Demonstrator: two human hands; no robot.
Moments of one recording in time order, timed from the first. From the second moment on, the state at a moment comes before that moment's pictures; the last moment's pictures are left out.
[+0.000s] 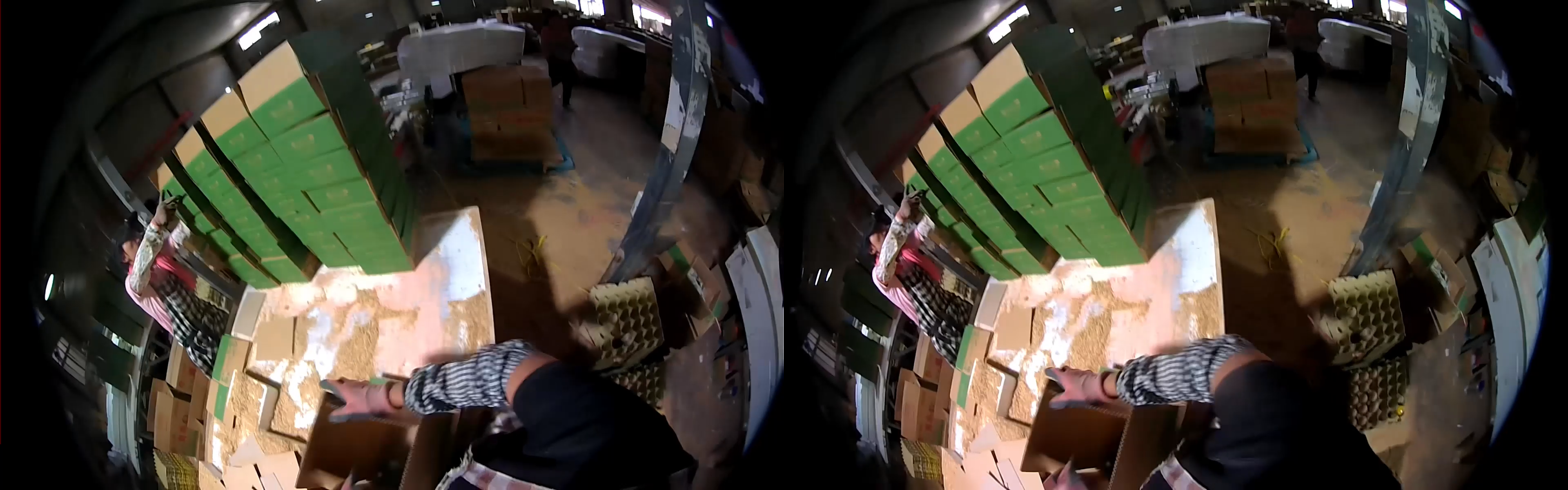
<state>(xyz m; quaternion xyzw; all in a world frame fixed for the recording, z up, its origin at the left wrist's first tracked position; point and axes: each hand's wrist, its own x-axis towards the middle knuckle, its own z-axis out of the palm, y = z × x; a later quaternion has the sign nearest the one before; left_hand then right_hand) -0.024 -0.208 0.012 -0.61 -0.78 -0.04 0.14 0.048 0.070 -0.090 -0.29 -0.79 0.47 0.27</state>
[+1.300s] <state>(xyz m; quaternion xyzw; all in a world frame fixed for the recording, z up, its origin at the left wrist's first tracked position) -0.042 -0.274 -0.086 -0.13 -0.98 -0.11 -0.07 -0.053 0.085 -0.165 -0.24 -0.55 0.79 -0.05</state>
